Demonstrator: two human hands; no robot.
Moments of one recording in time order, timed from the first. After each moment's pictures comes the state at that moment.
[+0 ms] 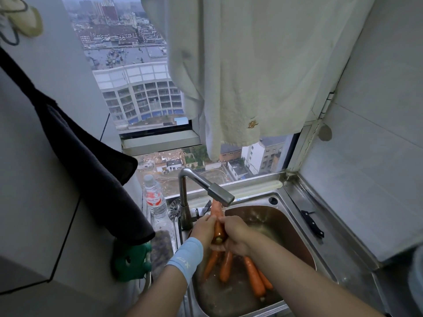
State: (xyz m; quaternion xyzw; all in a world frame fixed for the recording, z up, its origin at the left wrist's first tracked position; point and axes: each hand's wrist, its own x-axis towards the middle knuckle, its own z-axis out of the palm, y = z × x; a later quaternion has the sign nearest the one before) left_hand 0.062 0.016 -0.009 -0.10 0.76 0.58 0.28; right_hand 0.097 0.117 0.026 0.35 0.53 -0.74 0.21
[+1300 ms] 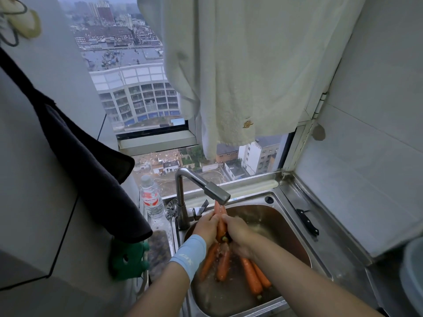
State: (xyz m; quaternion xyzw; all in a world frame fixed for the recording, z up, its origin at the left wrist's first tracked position) left_hand 0.077 0.027 0.013 -0.05 0.75 0.59 0.29; right_hand 0.108 0.127 0.014 0.35 0.60 -0.70 0.16
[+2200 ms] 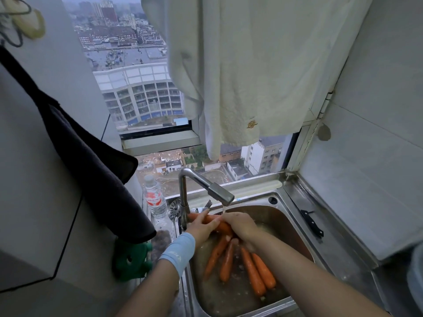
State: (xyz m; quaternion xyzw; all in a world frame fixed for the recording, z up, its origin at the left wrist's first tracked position) left_hand 0.053 -0.007 -0.010 -0.05 0.82 0.46 0.33; right_hand 0.099 0.142 0.018 0.28 0.70 -0.64 0.15
